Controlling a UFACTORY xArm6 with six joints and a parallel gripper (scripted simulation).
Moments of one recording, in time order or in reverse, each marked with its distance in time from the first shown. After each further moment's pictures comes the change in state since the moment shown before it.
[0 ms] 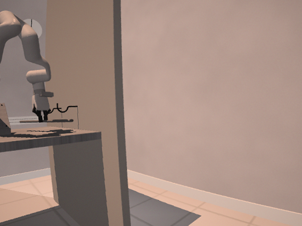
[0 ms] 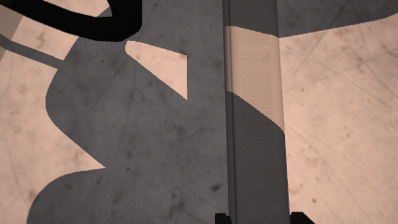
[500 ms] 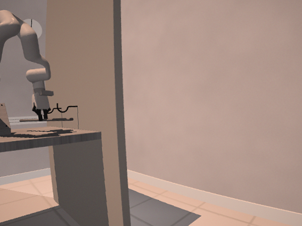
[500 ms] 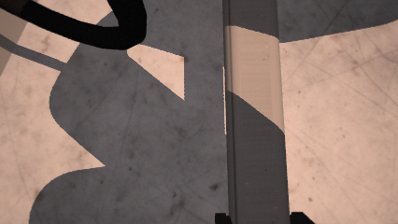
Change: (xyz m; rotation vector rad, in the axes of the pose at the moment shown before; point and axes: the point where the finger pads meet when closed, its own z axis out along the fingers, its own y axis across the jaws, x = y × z) arm 0.001 0.000 -0.007 0.000 0.000 0.000
